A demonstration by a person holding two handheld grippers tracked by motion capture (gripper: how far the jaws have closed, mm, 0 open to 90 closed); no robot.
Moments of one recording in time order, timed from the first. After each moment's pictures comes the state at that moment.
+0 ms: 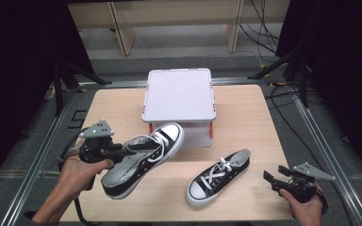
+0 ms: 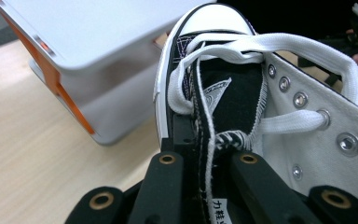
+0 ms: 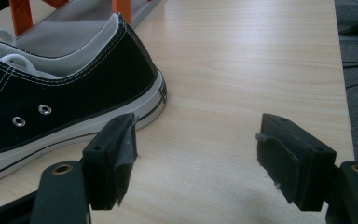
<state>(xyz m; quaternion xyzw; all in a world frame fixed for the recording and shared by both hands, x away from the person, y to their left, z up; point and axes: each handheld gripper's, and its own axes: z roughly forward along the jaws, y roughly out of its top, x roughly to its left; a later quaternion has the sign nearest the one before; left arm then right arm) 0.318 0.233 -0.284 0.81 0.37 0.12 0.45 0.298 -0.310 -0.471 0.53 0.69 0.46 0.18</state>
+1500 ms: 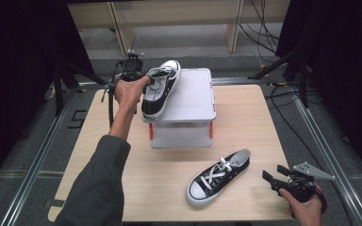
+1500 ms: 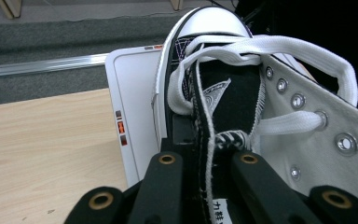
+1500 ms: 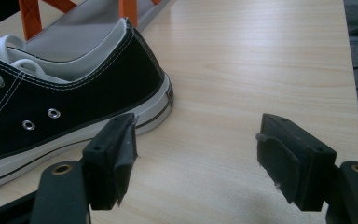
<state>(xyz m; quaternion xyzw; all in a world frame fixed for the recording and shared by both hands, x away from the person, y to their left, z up) 0.524 0.172 -0.263 0.70 0.57 0.19 0.38 0.300 -0.309 -0.471 0.52 0.69 0.47 0.18</state>
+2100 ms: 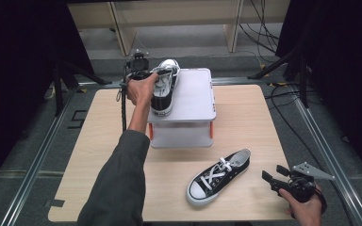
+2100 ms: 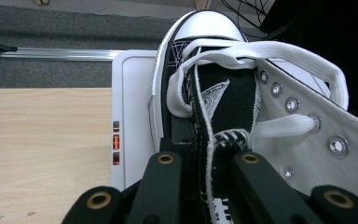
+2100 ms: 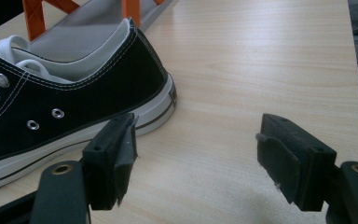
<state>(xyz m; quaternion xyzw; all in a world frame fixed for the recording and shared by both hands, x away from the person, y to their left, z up) 0.545 0.153 -0.281 0.65 0.63 0.20 0.39 0.300 -0.309 -0.470 0.52 0.69 0.47 0.18</state>
